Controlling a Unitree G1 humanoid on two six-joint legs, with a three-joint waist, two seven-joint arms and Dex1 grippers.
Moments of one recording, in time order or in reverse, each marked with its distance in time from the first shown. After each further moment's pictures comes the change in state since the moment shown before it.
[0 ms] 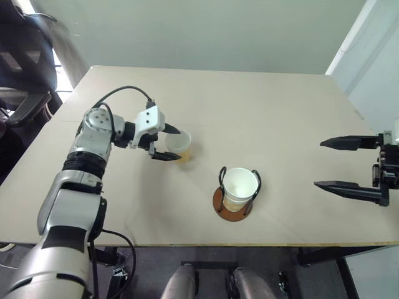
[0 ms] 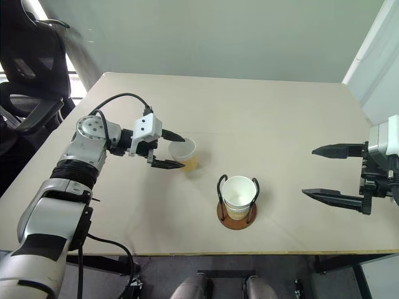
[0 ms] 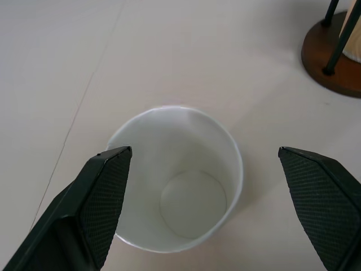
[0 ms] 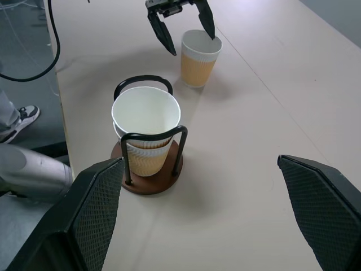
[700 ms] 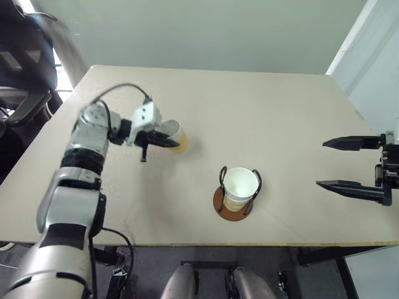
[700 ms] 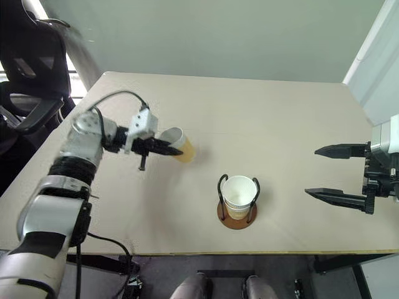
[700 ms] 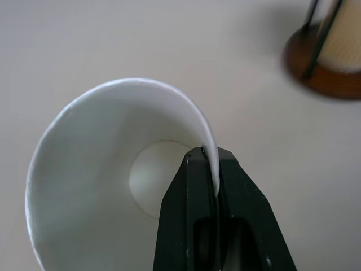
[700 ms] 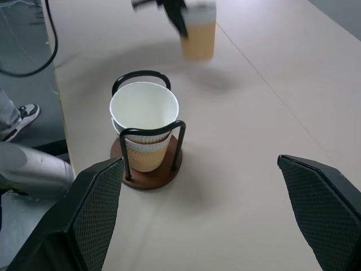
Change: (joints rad) left arm -0.066 0.048 0.042 -0.129 -0.090 0.137 -0.145; right arm -0.001 -0.009 -0.002 0.029 -0.022 0.003 0.020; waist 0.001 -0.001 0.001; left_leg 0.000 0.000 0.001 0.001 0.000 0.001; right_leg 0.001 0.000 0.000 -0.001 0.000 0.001
